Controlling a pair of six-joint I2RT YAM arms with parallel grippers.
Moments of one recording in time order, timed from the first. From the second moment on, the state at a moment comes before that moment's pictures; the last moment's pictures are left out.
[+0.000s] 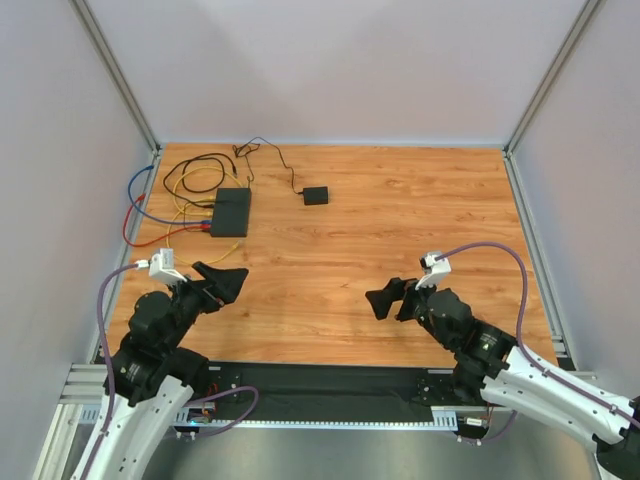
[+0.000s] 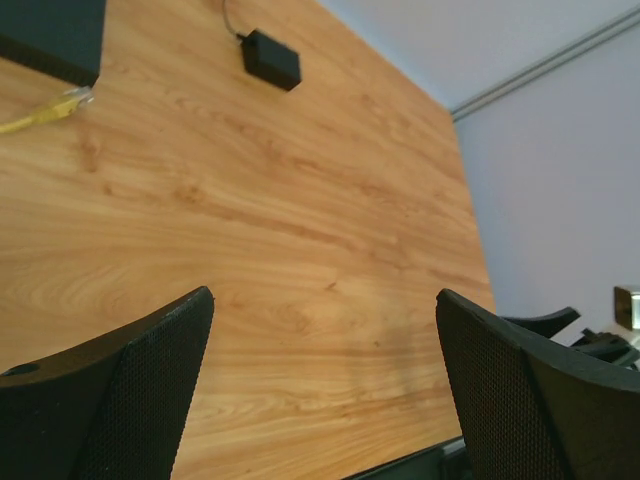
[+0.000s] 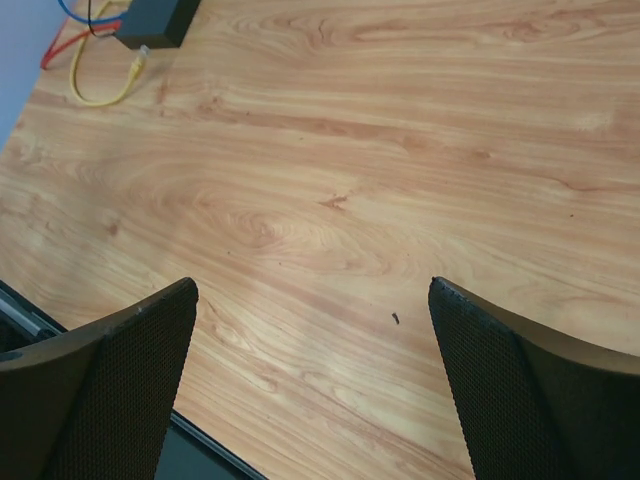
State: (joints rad) left arm -0.37 0.11 0.49 -0.53 -0.01 -0.83; right arm 0.94 0.48 0.32 -0.17 0.37 0.61
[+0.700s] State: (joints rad) left arm -0.14 0.97 0.96 -0.66 0.09 -0.64; right arm 0.84 1.38 0.95 -0.23 0.23 0.55
